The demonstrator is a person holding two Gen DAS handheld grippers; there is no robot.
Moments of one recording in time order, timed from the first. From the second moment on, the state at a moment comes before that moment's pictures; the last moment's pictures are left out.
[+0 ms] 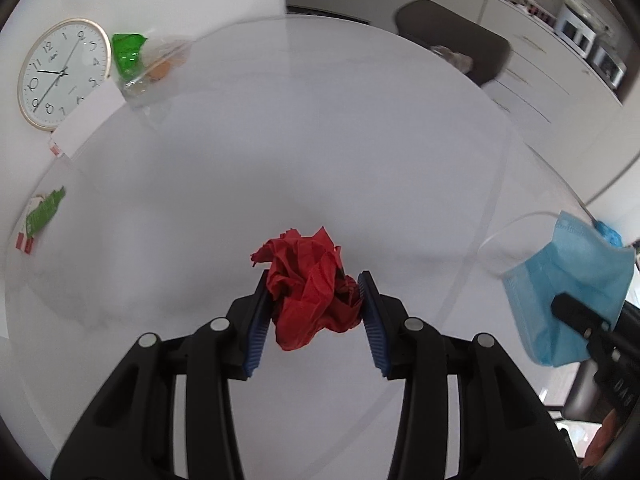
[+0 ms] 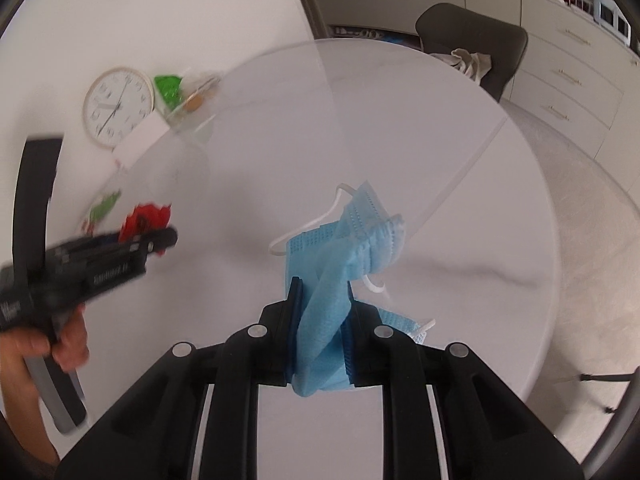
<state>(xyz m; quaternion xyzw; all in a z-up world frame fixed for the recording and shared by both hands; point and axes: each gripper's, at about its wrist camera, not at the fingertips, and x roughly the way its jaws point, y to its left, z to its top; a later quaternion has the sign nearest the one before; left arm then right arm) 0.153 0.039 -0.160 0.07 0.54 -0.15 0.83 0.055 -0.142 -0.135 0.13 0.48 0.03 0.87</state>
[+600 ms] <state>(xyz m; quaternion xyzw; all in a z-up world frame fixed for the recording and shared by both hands) -0.023 -0.098 -0.151 0.14 0.55 -0.26 0.78 -0.140 -0.242 -0.144 0.13 0.49 -0.03 0.86</state>
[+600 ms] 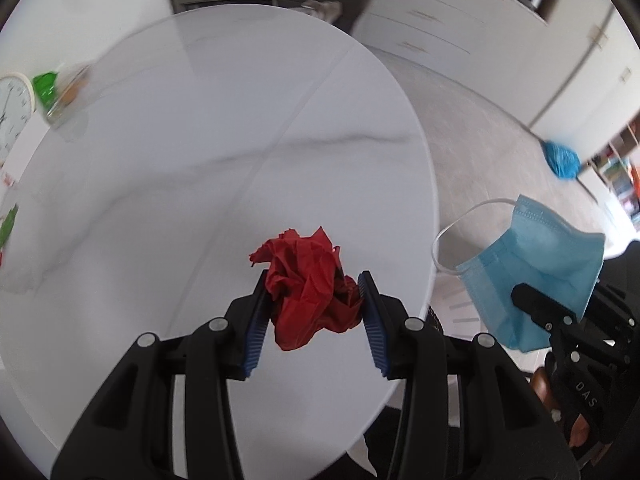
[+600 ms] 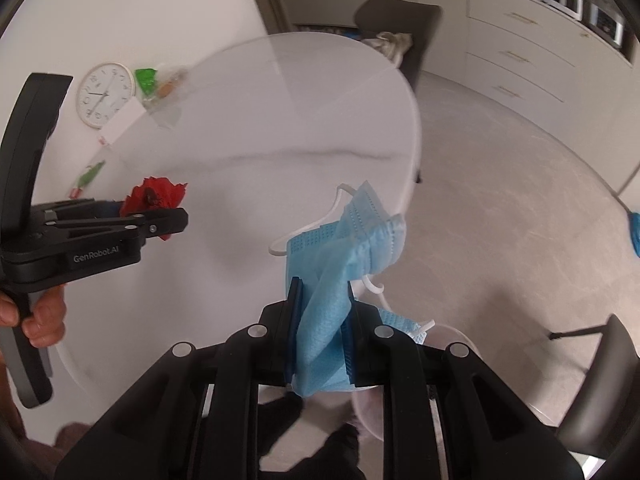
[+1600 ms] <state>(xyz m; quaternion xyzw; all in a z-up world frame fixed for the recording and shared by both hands) -0.206 -0.299 -0.335 0.31 0.59 -0.47 0.58 -0.300 -0.383 -0.290 0.23 0.58 -0.16 0.77</state>
